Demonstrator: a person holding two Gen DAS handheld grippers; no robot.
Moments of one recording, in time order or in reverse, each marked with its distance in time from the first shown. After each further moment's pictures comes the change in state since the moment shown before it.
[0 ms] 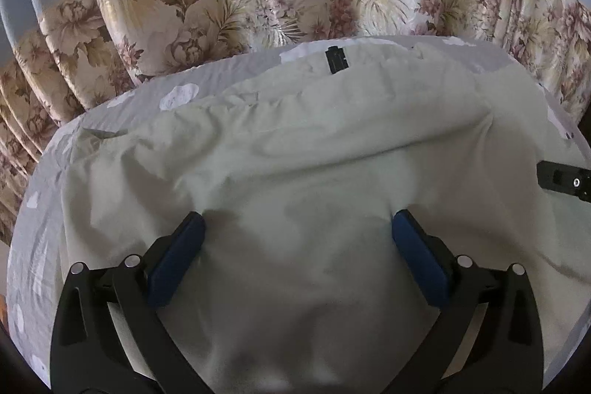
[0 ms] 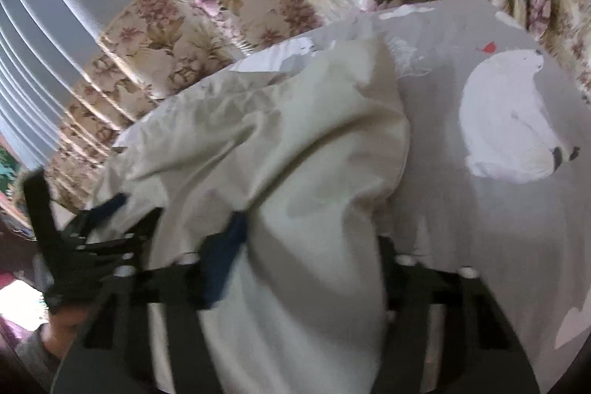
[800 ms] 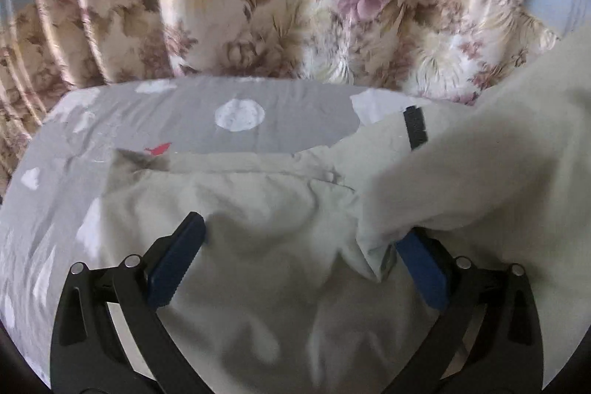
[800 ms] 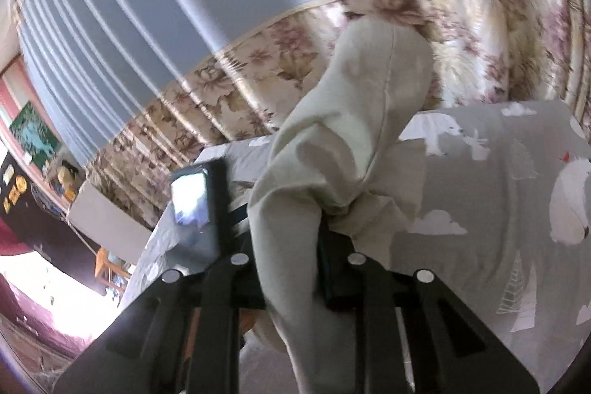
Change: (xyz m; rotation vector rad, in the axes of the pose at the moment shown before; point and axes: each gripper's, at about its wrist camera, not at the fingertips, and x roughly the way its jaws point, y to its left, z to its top) left arm 0.015 0.093 0.053 -0.206 0.031 -0.067; right arm -0.067 0.195 0.031 -0.161 -0.077 0.143
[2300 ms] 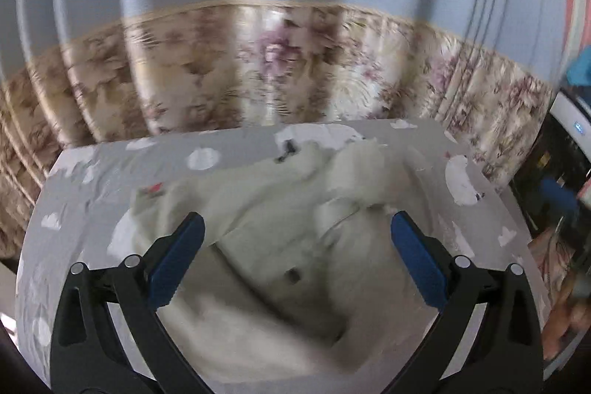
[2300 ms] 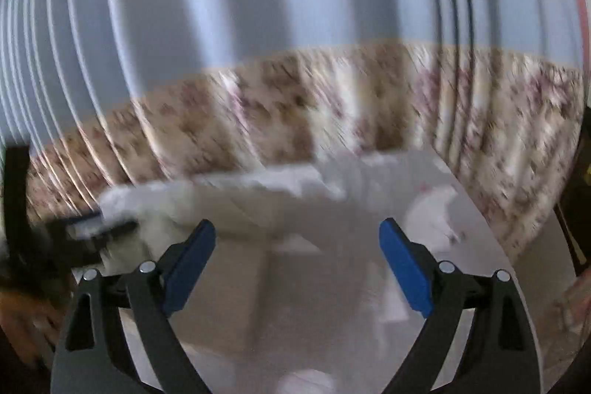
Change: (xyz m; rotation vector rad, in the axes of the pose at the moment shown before) left arm -0.149 -0.049 -0.020 0.162 -0.132 -0.132; right arm -0.100 -0.056 -0.044 -0.027 -0.265 -0.452
